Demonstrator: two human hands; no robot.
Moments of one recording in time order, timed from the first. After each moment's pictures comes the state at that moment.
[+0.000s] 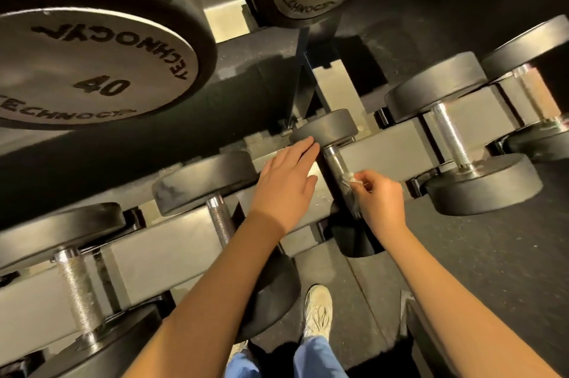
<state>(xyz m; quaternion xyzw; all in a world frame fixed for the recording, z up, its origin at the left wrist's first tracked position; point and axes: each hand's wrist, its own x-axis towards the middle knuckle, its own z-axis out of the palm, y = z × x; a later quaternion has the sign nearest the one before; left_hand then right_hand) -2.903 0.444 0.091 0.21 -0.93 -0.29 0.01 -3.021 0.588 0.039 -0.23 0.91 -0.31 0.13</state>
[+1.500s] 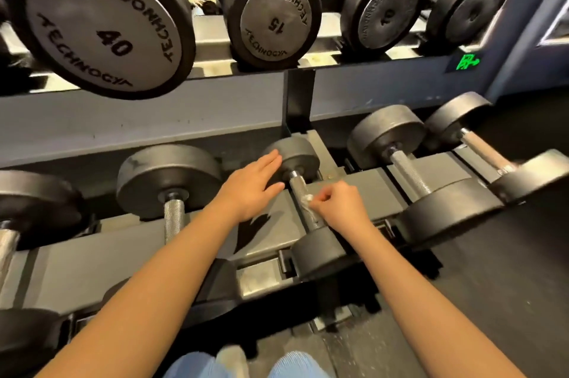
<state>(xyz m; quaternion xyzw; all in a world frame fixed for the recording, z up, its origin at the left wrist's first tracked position) -2.917 0.456 0.038 0.22 -0.96 -0.16 0.07 -3.046 0.598 0.024 -0.35 0.87 -0.32 0.14</state>
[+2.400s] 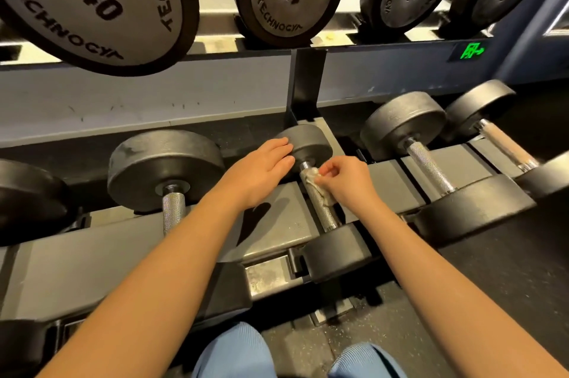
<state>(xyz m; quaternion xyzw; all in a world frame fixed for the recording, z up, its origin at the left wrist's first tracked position) -2.922 0.448 0.046 0.23 -0.92 -0.31 0.09 -3.057 0.567 0.029 -0.34 0.85 -0.37 0.14</state>
